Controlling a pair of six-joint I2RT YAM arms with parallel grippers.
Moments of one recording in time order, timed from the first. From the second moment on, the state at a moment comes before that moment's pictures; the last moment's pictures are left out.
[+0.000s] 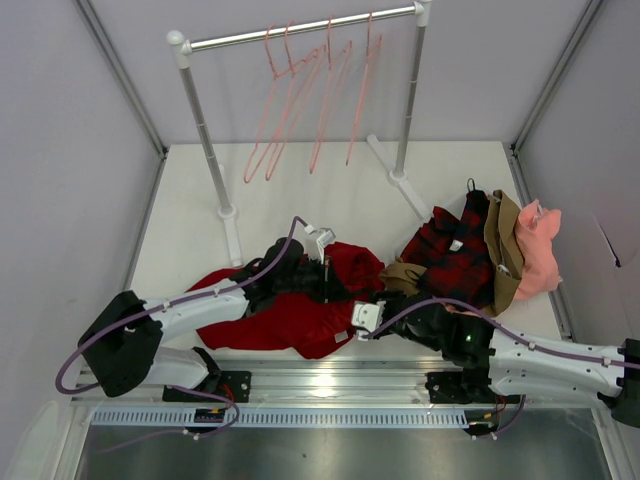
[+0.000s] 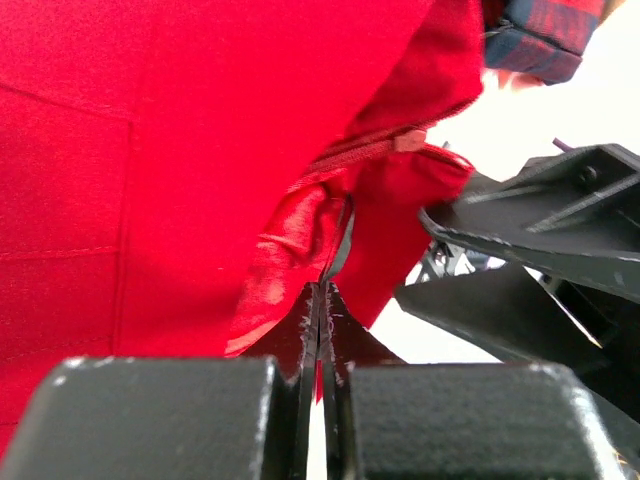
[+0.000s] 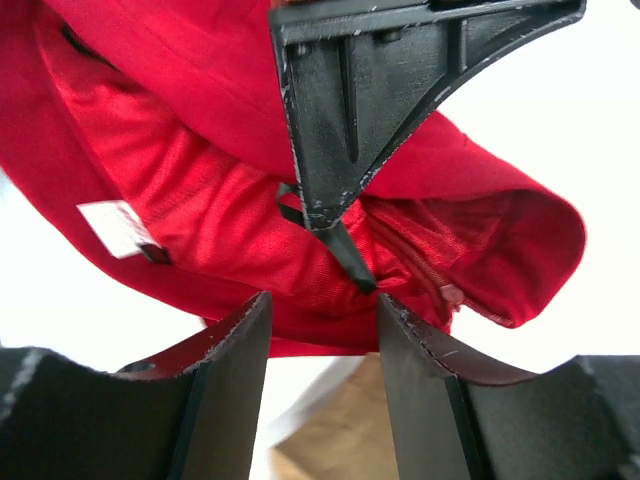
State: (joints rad) left arm -0.81 1.32 0.63 0.19 0.41 -0.66; right arm 1.21 0.78 0.47 -0.11 0.21 -0.57
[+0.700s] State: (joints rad) left arm -0.81 1.30 0.66 0.18 0.48 -0.67; right arm 1.13 0.85 0.41 0.13 0.16 -0.89
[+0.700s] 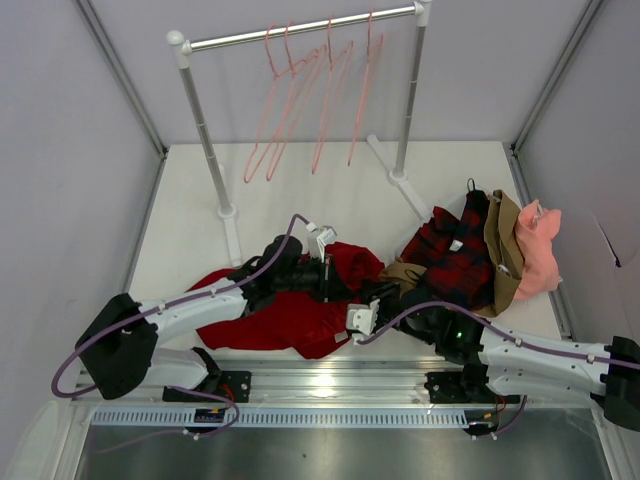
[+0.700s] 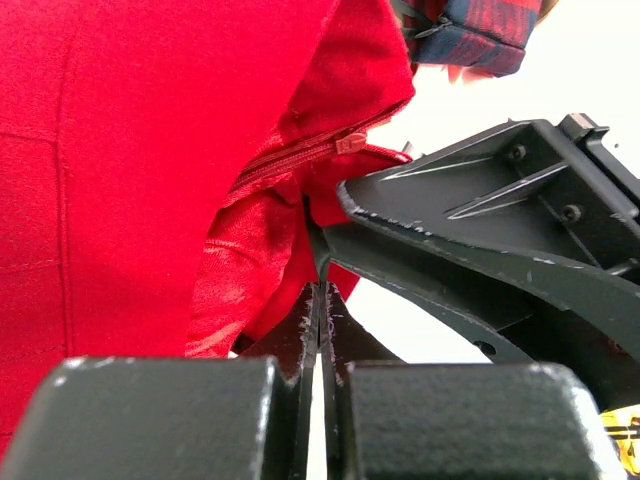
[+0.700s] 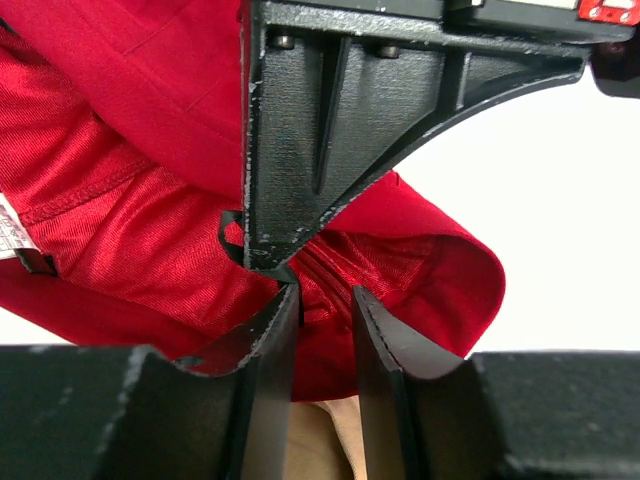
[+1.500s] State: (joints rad) left arm -0.79 1.29 0.66 0.18 0.49 -0.69; right arm 1.13 0.89 0.41 0.14 0.12 -0.88
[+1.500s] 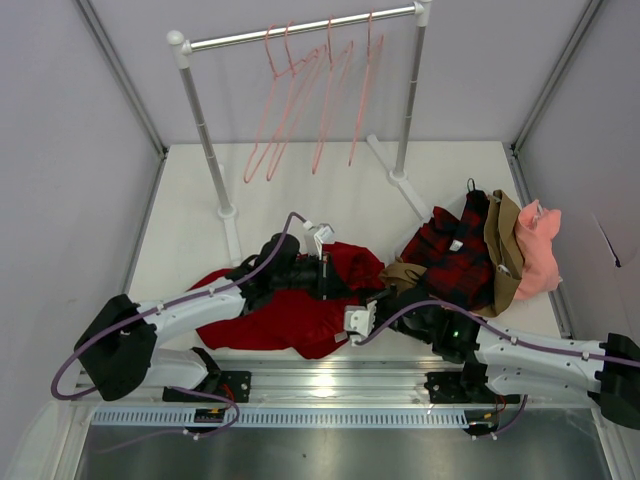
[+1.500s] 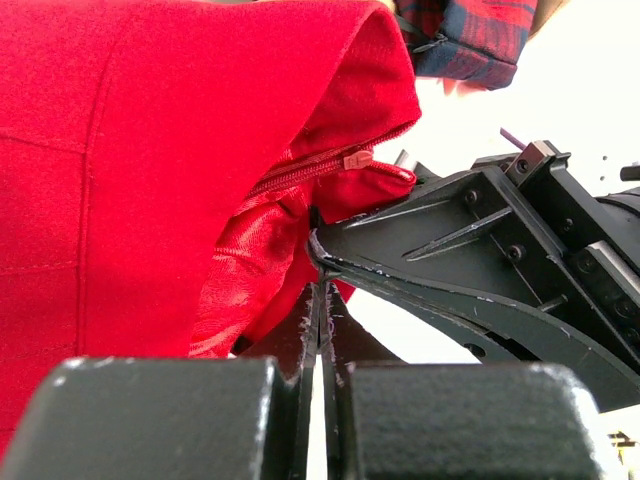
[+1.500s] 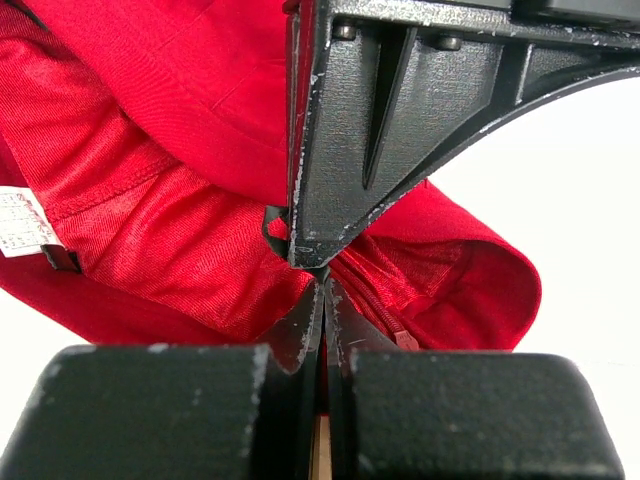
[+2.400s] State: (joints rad) left arm -0.66 0.99 0.65 0.04 0.38 -0.58; right arm 1.01 0.79 0.41 0.15 0.12 -0.31
